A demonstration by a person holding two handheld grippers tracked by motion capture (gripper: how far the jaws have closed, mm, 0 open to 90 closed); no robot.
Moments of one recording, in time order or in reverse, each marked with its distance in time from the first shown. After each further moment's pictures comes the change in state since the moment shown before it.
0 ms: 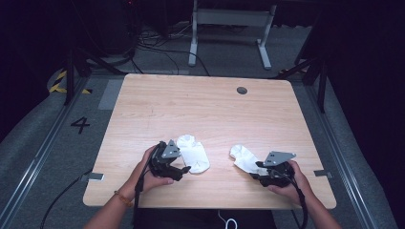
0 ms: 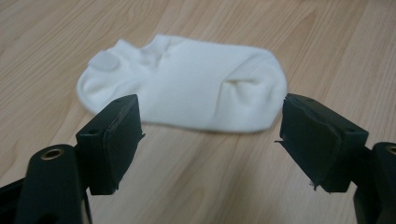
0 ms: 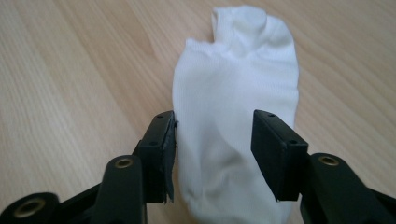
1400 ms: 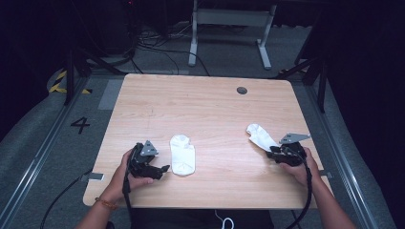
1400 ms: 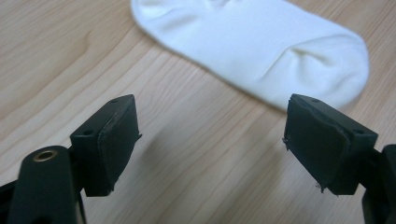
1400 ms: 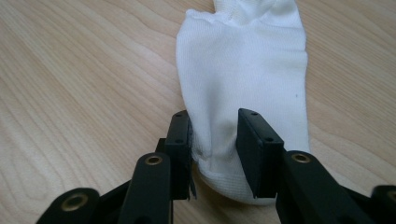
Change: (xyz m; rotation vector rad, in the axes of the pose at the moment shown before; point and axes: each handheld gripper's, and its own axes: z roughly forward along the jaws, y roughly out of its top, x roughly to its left) left arm 0.030 -0.032 -0.001 0.074 0.091 -0.094; right arm -0.087 -0.031 0.007 0.001 -0.110 0.207
